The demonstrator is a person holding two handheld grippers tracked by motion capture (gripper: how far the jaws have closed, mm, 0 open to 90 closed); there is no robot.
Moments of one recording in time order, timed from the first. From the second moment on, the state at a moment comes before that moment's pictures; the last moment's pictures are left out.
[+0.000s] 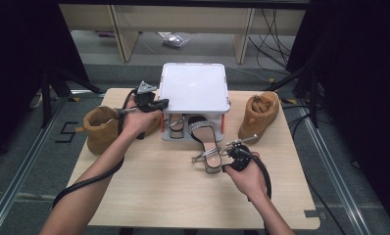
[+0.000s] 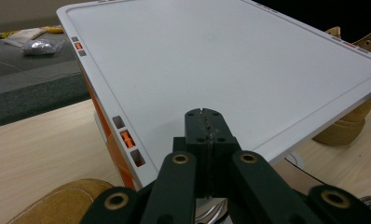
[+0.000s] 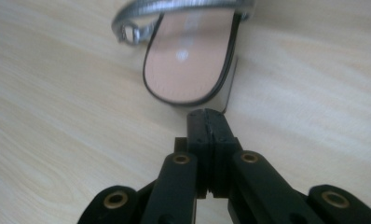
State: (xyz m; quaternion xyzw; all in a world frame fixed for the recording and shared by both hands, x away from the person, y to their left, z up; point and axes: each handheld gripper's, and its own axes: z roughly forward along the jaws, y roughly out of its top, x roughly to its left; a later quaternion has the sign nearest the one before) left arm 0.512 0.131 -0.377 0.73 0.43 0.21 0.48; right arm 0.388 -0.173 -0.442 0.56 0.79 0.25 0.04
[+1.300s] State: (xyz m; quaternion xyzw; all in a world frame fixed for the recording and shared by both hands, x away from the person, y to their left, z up) left arm 0.512 0.130 -0.376 0.74 0.43 0.21 0.48; right arm 0.393 -0.140 -0.472 0.55 0.81 0.21 0.04
